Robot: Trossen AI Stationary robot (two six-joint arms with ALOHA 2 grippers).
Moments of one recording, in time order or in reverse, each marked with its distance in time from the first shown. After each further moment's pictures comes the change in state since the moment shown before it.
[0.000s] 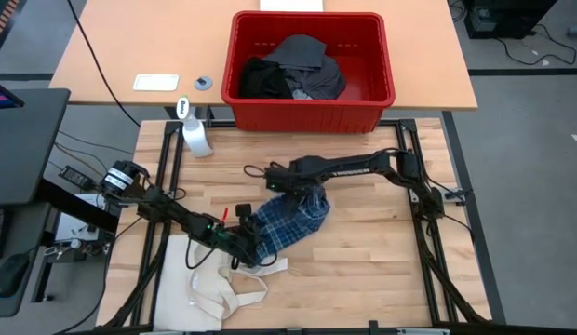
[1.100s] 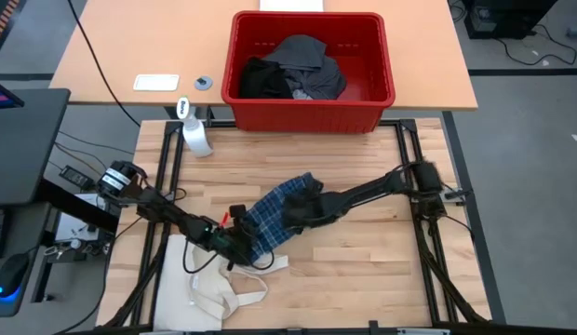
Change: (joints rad) left arm -0.045 -0.005 0.004 -0.203 -0.017 -0.142; right arm 0.221 -0.146 -0.420 0.424 0.472 0.114
